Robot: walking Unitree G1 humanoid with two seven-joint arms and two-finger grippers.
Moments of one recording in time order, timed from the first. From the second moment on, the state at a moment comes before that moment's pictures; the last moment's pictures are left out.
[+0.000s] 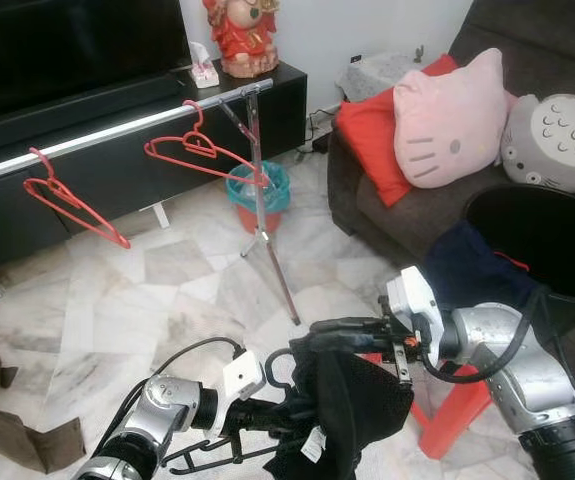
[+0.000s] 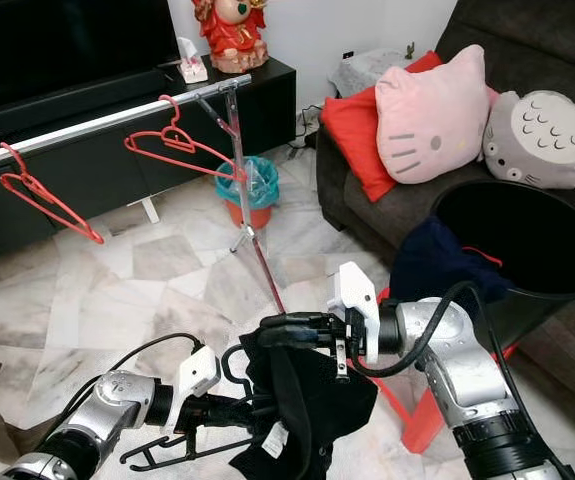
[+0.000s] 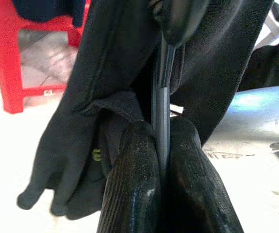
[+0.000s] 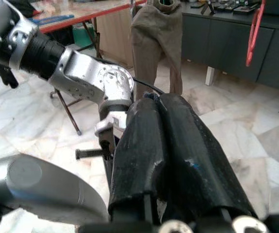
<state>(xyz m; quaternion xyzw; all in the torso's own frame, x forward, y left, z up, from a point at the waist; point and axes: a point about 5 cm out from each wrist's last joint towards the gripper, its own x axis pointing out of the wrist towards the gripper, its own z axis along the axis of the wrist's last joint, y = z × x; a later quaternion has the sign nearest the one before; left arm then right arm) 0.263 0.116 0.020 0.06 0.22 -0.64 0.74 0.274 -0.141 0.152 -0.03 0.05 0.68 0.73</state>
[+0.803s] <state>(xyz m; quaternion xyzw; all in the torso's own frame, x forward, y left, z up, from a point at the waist) 0.272 0.115 0.031 0.03 0.18 -0.61 0.77 0.277 -0.130 0.136 0.04 0.06 0.63 0.77</state>
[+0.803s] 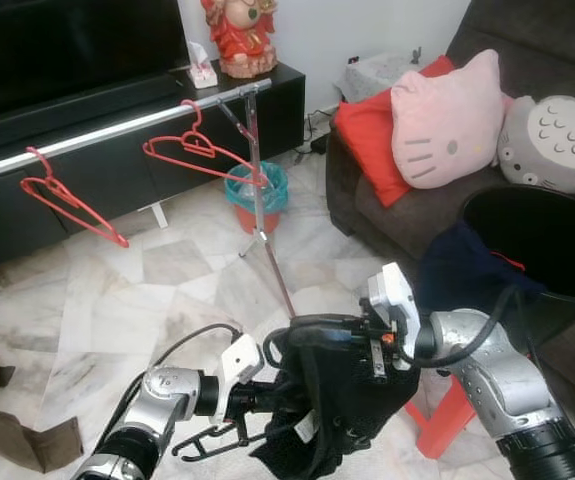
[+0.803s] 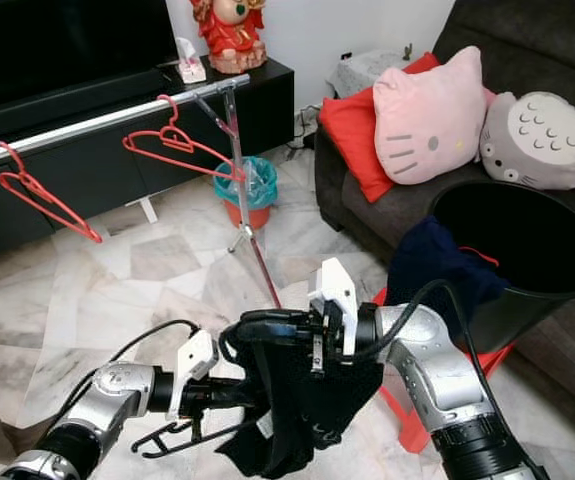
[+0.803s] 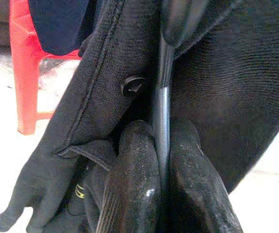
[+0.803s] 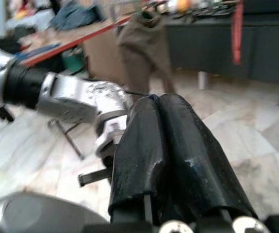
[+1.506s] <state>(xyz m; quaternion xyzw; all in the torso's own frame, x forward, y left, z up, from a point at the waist) 0.275 0.115 0.033 0.02 0.18 -0.60 0.77 0.277 -0.144 0.121 0.11 0.07 0.58 0.80</state>
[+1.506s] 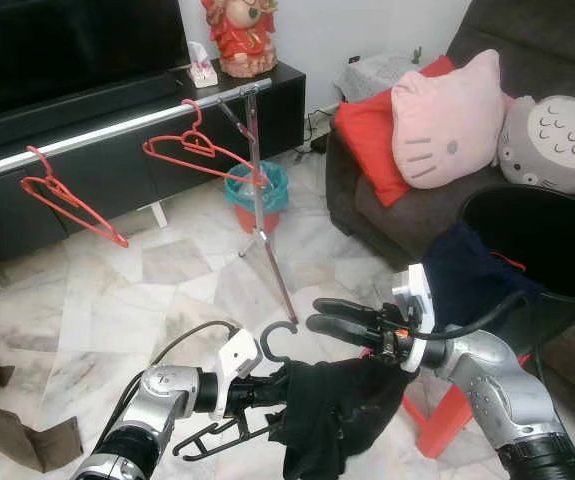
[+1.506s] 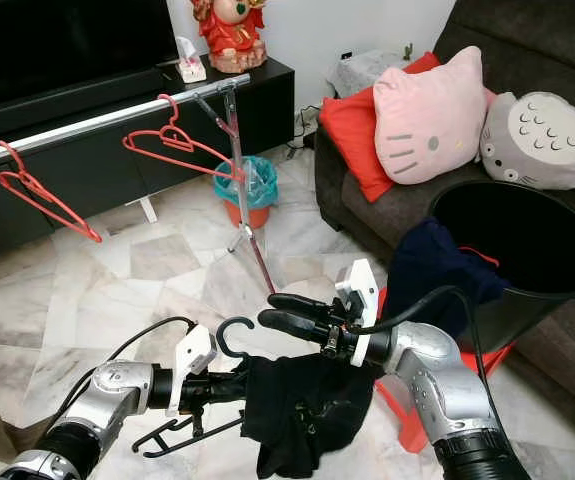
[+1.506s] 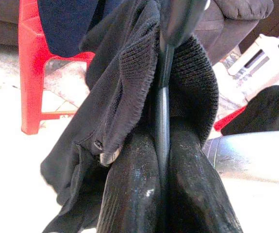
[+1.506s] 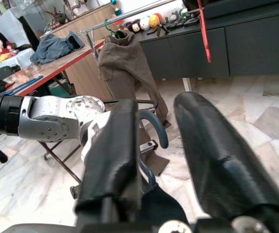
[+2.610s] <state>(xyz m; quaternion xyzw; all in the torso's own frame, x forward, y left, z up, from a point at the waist) 0.268 0.120 0.035 0.02 0.20 -0.65 0.73 0.255 -0.225 0.078 -0.05 0.24 0.58 0.77</state>
